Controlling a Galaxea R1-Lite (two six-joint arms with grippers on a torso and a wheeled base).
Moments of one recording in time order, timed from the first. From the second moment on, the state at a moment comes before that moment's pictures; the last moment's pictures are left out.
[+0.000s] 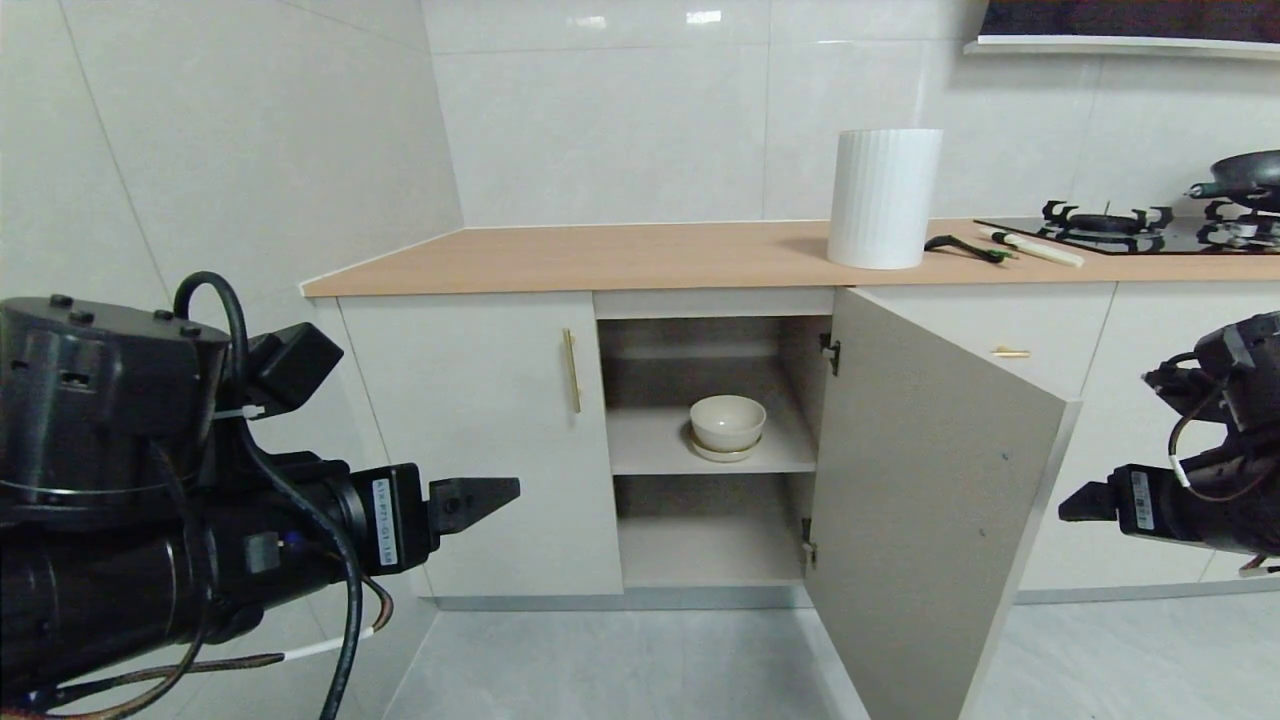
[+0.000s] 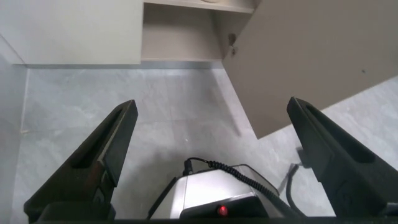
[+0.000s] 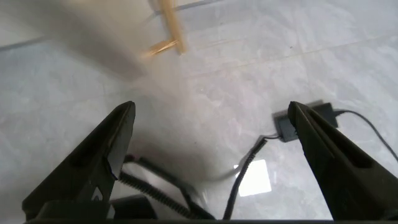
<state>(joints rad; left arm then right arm) -0.54 1.33 -0.80 0.03 0.15 -0.49 0.04 1.55 -0.89 0.22 -0.18 0.25</state>
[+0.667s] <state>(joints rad) -0.54 1.33 -0.80 0.03 0.15 -0.49 -0.04 1.76 -0.93 -0.02 -0.18 0.36</state>
